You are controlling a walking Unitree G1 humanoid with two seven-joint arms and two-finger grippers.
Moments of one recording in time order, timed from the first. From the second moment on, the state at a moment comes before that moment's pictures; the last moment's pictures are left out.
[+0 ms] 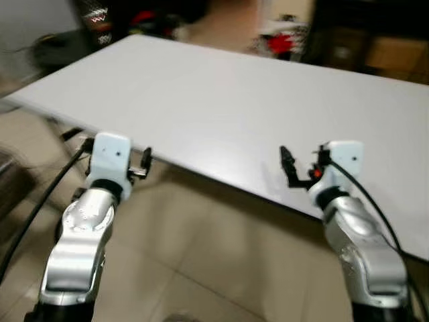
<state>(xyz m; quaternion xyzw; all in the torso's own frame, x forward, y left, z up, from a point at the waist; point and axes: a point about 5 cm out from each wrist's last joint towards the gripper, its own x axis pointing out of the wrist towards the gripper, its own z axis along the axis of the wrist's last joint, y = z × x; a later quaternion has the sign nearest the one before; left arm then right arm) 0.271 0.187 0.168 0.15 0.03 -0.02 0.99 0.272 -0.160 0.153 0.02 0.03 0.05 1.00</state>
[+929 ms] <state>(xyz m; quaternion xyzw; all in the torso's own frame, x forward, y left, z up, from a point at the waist) 0.275 0.188 0.172 0.15 0.03 -0.02 0.99 0.276 -0.157 0.150 0.04 0.03 0.05 1.00</state>
